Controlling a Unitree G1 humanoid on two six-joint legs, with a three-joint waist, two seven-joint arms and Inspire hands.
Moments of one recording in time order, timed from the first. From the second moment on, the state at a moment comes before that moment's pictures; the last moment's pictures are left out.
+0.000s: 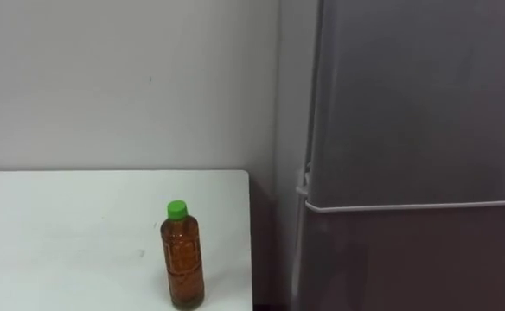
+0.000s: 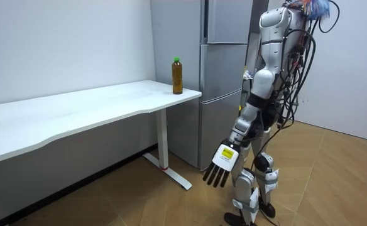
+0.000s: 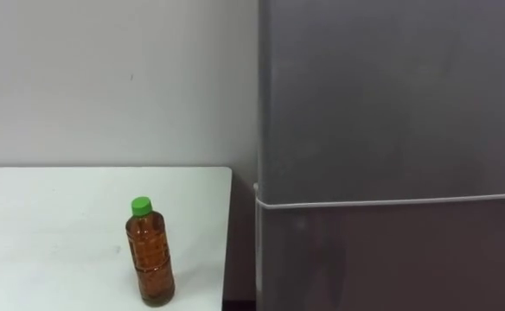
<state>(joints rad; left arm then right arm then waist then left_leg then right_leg) 0.23 0.15 0.12 1.12 -0.22 0.00 0.33 0.13 -0.19 0.01 1.23 0.39 0.01 0.07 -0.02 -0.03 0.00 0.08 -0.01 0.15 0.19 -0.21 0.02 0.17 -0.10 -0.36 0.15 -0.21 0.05</state>
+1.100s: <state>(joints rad) 0.25 0.20 0.36 0.53 -0.75 -0.13 0.65 0.21 -0.22 -0.09 1.12 0.30 0.01 0.06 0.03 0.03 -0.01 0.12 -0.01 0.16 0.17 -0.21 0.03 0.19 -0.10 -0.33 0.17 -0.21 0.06</state>
